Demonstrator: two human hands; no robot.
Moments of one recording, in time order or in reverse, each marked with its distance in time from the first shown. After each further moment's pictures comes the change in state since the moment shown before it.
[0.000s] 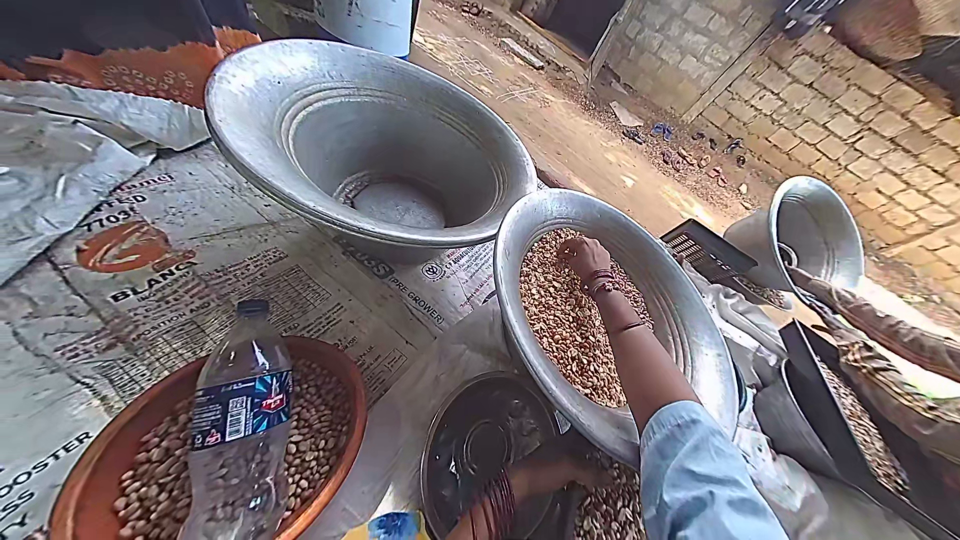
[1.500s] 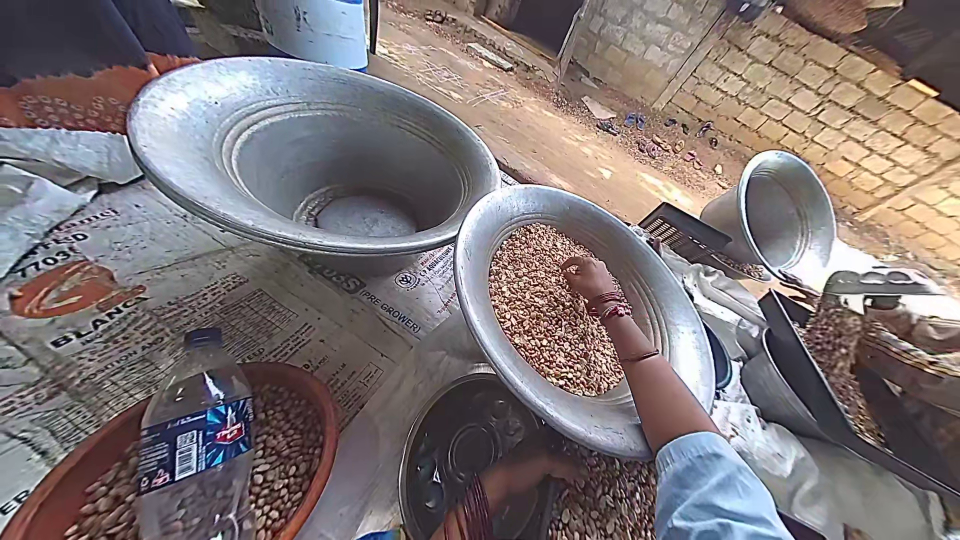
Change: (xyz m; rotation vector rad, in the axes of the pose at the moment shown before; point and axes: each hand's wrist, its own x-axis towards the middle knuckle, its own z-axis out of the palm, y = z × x) left_hand 0.005 -0.003 0.001 0.032 0.035 -0.051; right_hand -0.051 0.068 -0.002 0.181 -0.043 0.139
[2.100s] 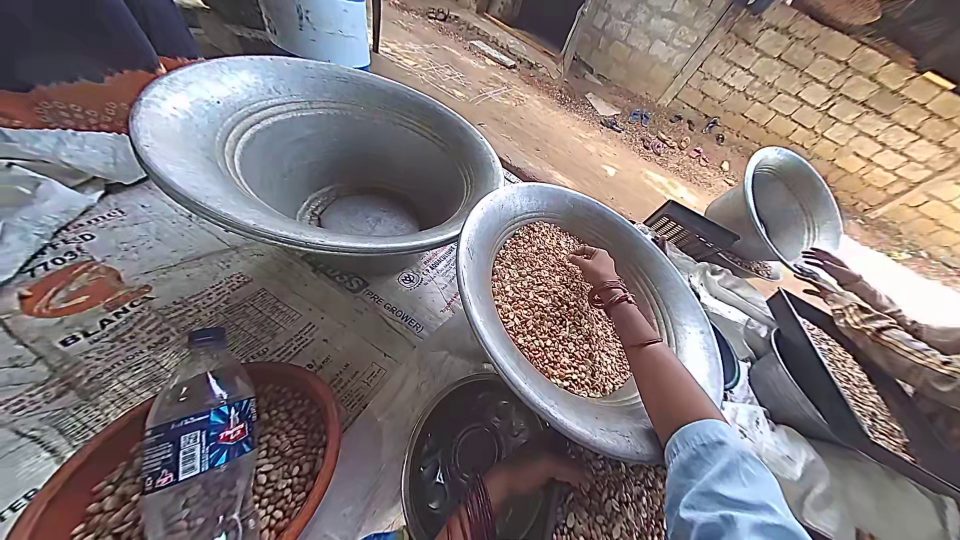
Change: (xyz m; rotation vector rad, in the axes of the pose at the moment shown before) left_hand 0.000 0.003 -0.001 0.023 -0.018 -0.004; right_hand 0.018 0.004 0.005 0.409 0.119 0.215
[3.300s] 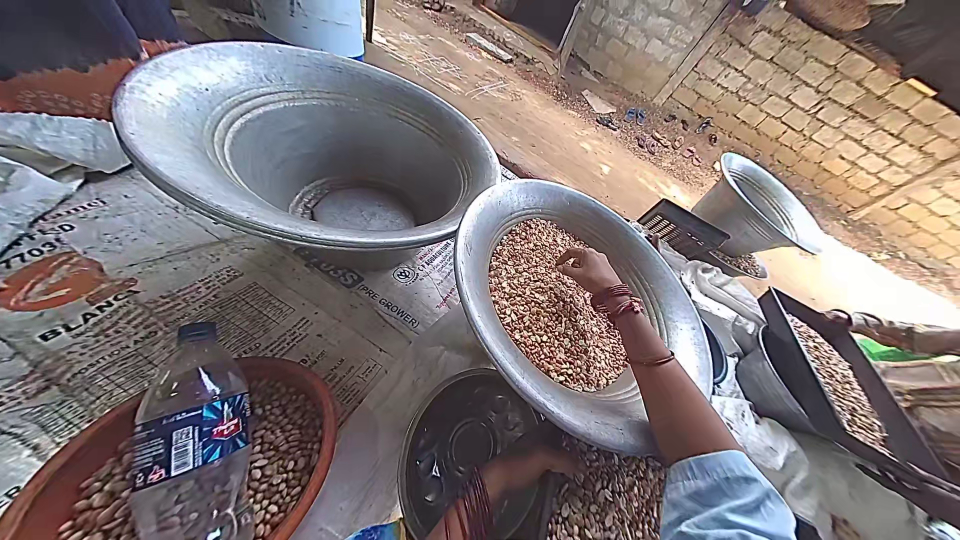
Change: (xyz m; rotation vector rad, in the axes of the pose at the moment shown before) left_hand 0.000 -0.005 0.001 -0.048 0.015 0.038; right_hand -0.044 -0.035 -0.020 -0.344 -0.200 -0.260
